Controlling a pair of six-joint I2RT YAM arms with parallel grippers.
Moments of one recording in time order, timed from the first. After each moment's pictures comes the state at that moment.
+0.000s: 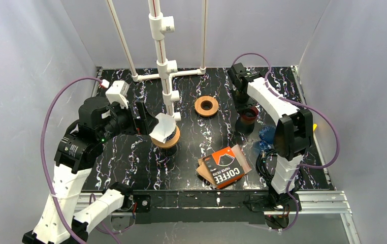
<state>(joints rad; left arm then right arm) -0.39 0.85 1.37 -0.99 0.16 -0.34 0.42 1.89 1.70 -1.12 0.20 0.20</state>
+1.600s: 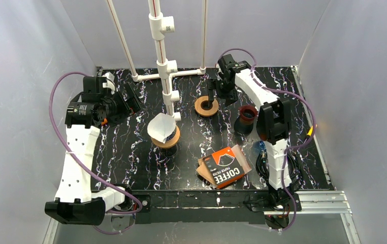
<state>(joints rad) -0.05 1.14 1.45 -1.16 0.23 -0.52 0.42 2.21 2.08 -1.08 -0.20 0.27</state>
